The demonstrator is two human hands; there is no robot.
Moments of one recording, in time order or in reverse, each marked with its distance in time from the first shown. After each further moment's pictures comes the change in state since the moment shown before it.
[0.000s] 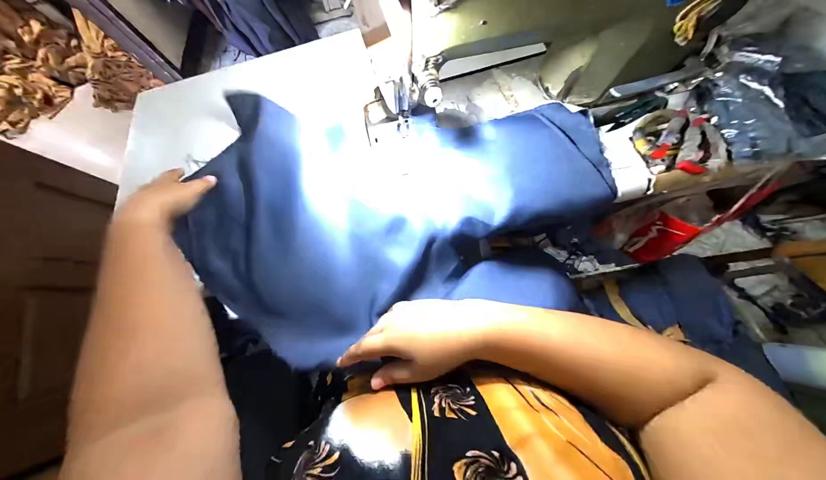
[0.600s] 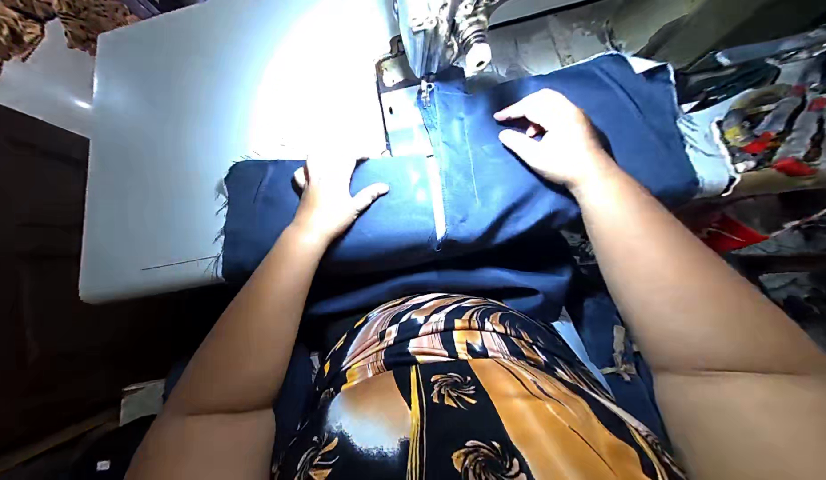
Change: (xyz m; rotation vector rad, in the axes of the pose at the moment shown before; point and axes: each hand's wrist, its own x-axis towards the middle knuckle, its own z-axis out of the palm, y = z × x) left_hand -0.085 0.116 0.155 0.124 -0.013 0.730; right_hand -0.112 0.157 -0.131 -0.416 0.829 0.600
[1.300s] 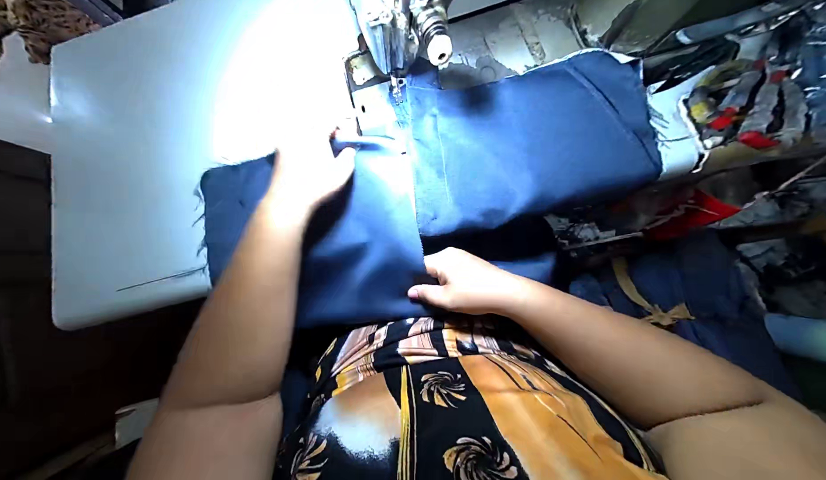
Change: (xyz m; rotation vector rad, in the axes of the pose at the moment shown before) left_hand 0.043 0.026 -0.033 -0.031 0.004 0.061; right_hand -0.091 -0.128 0.055 0.409 -0.791 0.195
